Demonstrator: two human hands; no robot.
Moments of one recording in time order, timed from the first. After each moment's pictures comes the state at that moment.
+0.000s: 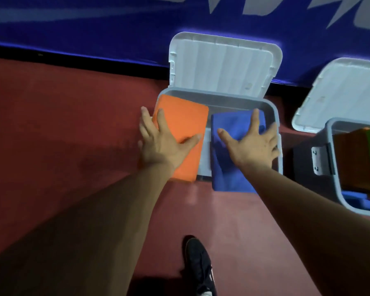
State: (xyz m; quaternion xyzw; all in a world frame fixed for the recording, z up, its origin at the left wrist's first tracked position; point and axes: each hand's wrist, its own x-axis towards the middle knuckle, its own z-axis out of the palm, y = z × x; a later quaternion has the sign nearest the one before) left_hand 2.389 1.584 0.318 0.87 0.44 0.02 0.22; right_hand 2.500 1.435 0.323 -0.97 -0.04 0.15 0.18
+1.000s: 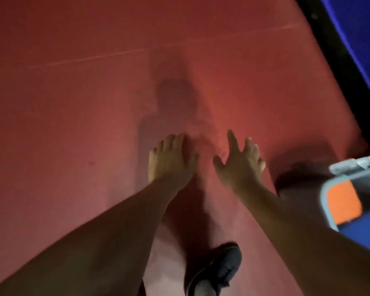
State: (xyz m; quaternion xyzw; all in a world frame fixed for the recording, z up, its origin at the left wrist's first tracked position) left_hand 1.910 1.575 0.219 0.59 0.77 0.07 0.22; right_hand 2.078 1.611 0.244 -0.73 -0.64 0.24 -0.08
